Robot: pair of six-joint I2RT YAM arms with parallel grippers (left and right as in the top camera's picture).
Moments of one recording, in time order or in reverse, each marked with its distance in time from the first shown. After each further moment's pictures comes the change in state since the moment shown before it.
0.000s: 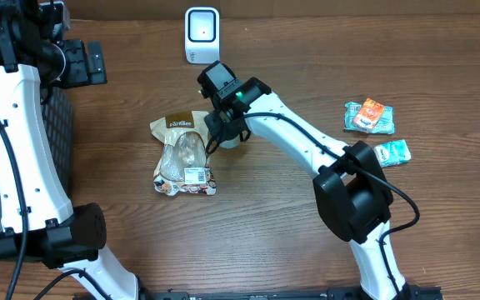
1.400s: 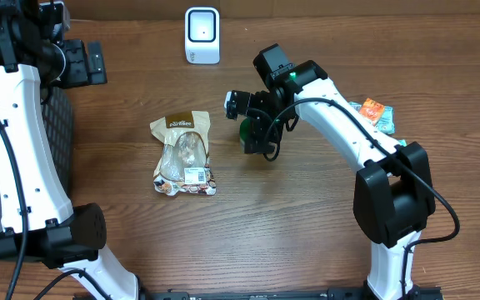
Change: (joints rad) left arm 0.000 0.000 0.000 0.000 0.000 0.000; right arm -0.198 -0.148 -0.142 -0.119 -0.396 -0.994
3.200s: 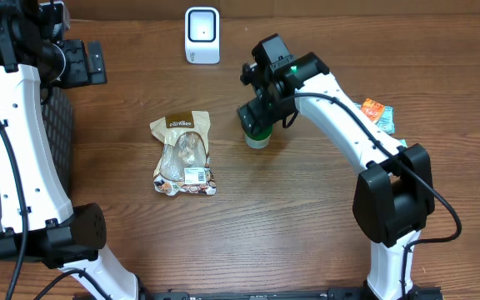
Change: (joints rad) left arm 0.000 0.000 0.000 0.000 0.000 0.000; right arm -0.002 0.003 0.055 0.011 0.220 0.710
